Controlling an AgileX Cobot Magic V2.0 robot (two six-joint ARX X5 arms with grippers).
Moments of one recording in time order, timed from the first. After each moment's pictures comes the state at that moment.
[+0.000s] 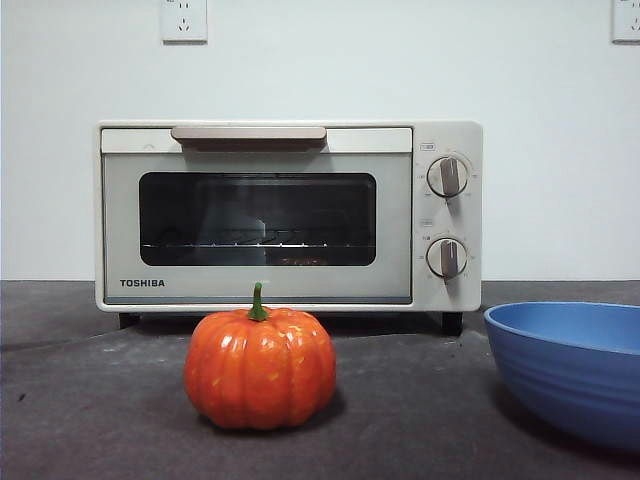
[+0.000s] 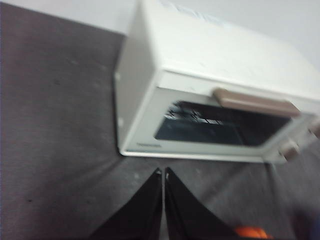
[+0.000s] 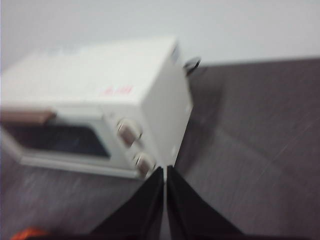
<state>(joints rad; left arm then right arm) 0.02 0.48 0.67 -0.55 0.35 -0.23 0.01 0.53 0.71 -0.48 -0.38 0.15</state>
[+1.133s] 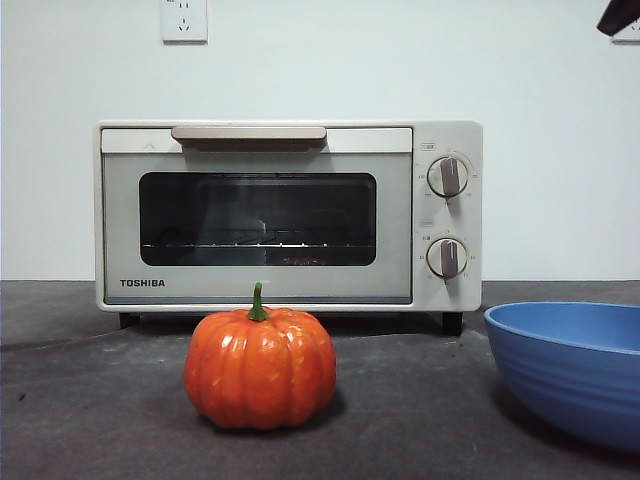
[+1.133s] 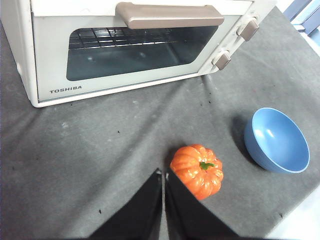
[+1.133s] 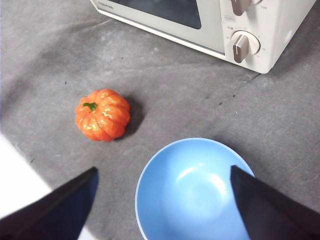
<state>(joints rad) -0.08 0.71 0.85 -0.81 0.57 -0.01 0.18 0.77 0.85 -0.88 -0.55 -0.09</state>
